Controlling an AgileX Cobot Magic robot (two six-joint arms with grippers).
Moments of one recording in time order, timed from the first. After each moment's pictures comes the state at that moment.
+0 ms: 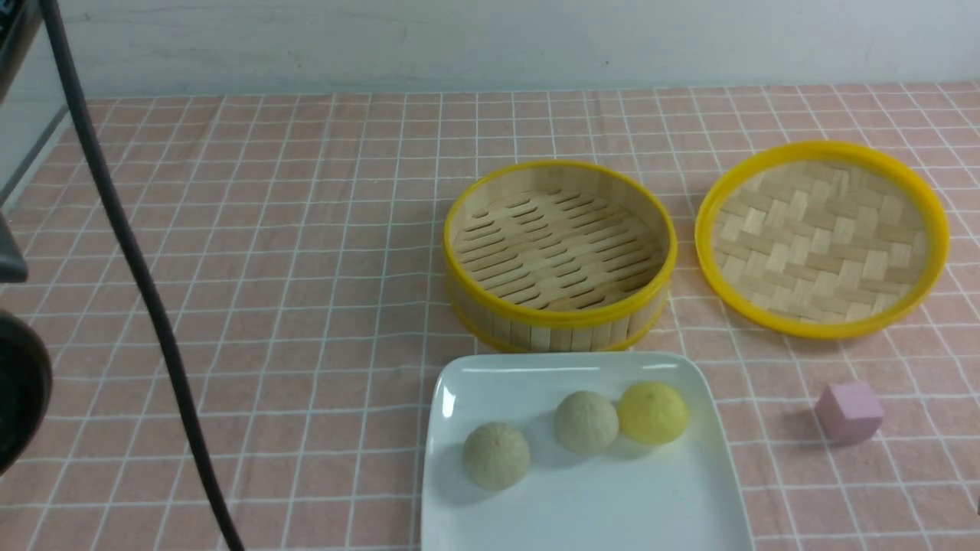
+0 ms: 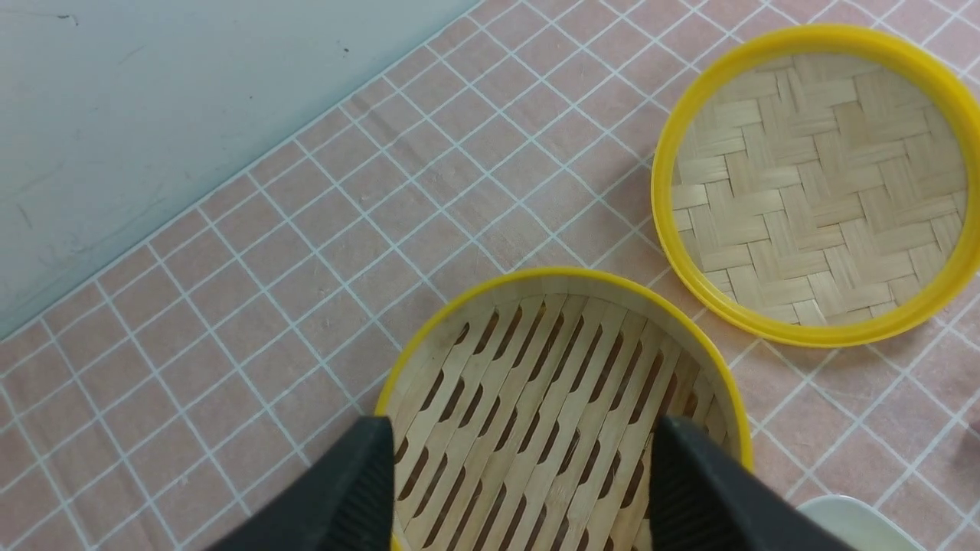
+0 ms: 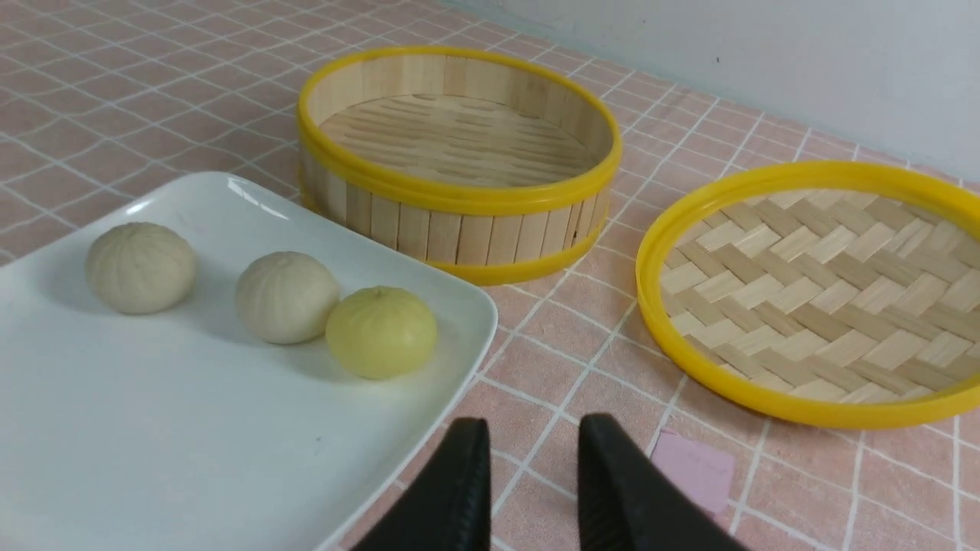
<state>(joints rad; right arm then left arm) 0.53 0.11 -0.16 -0.16 0.36 0.06 -0.55 1.96 -2.45 -0.08 1.23 0.22</state>
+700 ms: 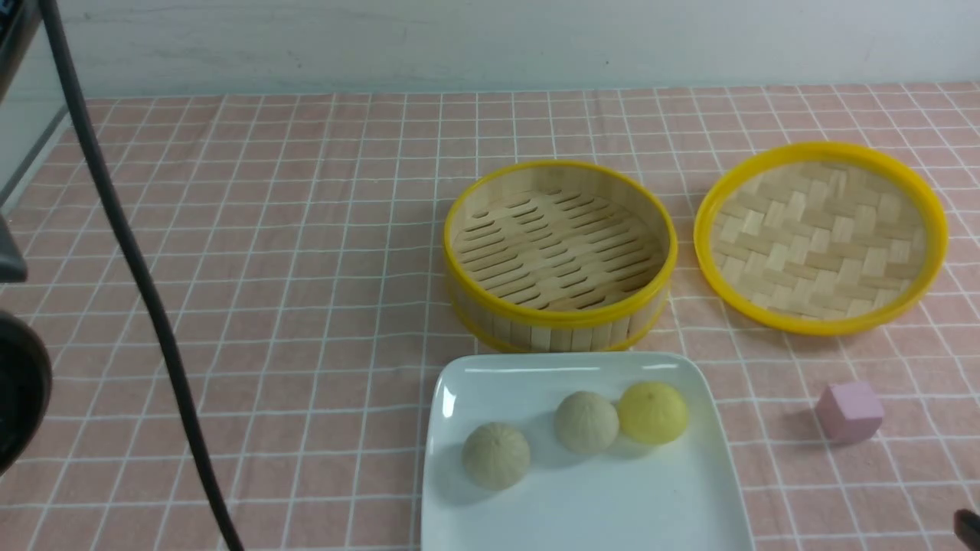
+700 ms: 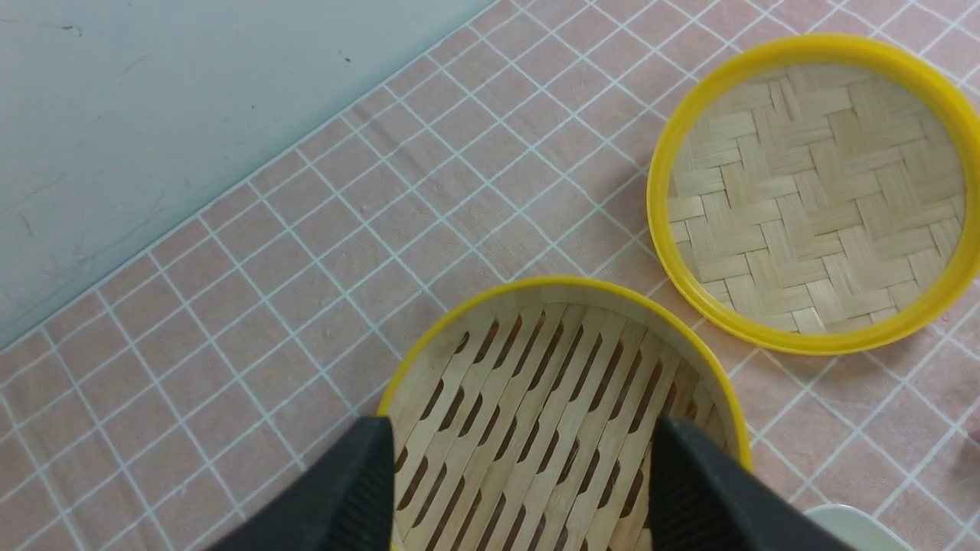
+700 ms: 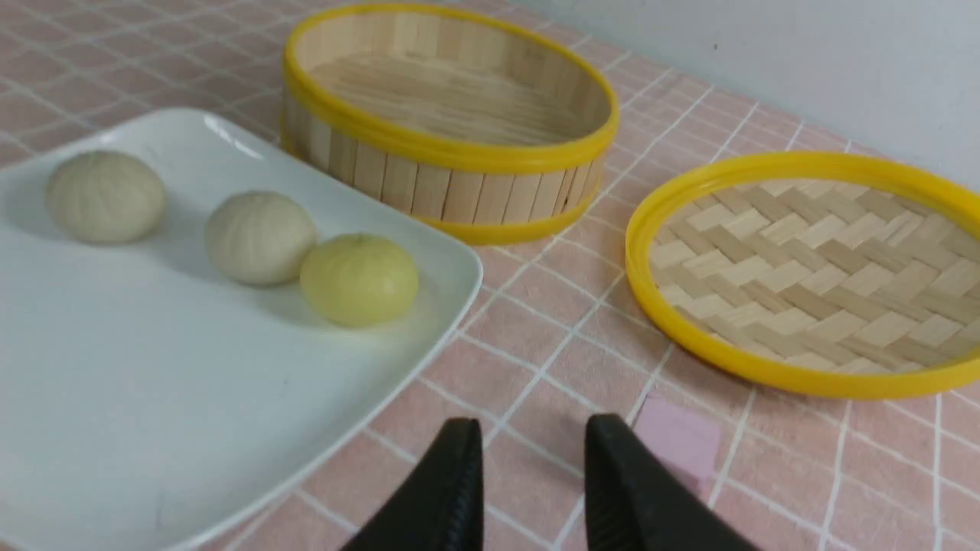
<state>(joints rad) 0.53 0.11 -0.05 -0.26 0.29 0.06 -0.55 1.96 -2.45 -0.08 1.22 0.22</state>
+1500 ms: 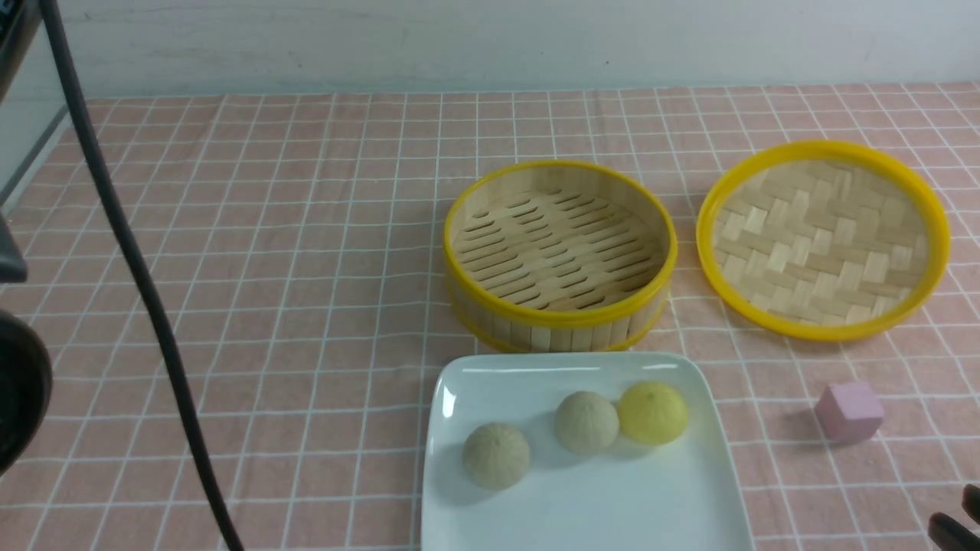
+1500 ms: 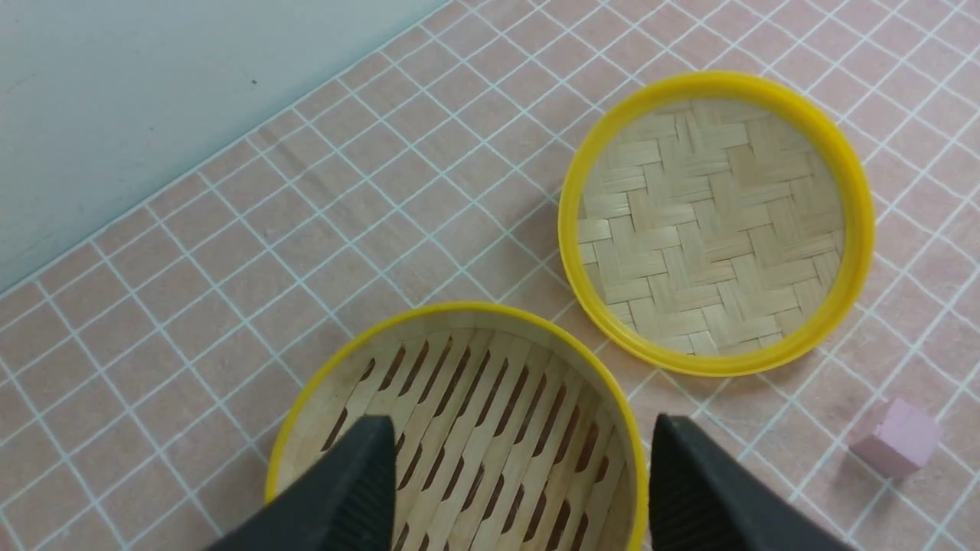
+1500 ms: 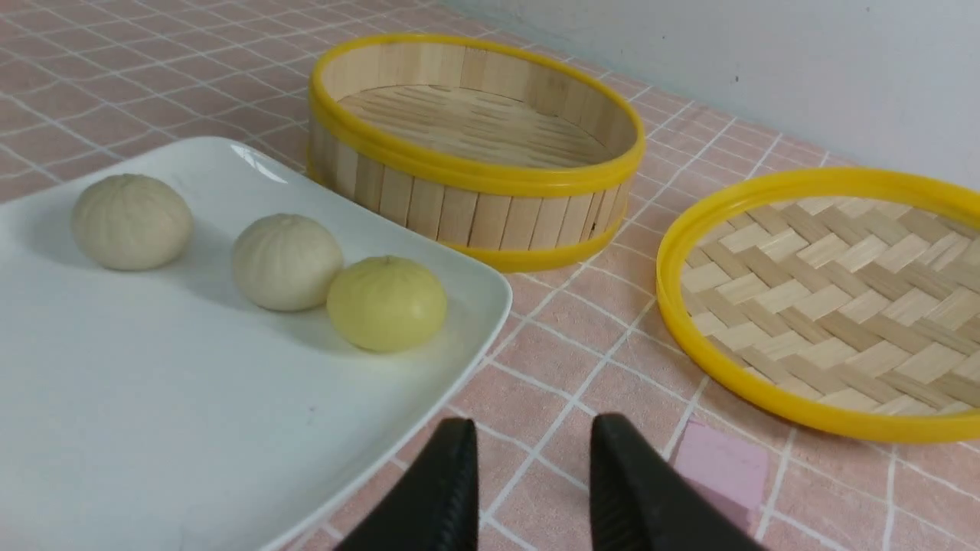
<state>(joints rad) 0.53 0.11 0.02 -0.34 0.14 0.19 -0.55 1.96 -2.45 -0.20 1.21 0.22</state>
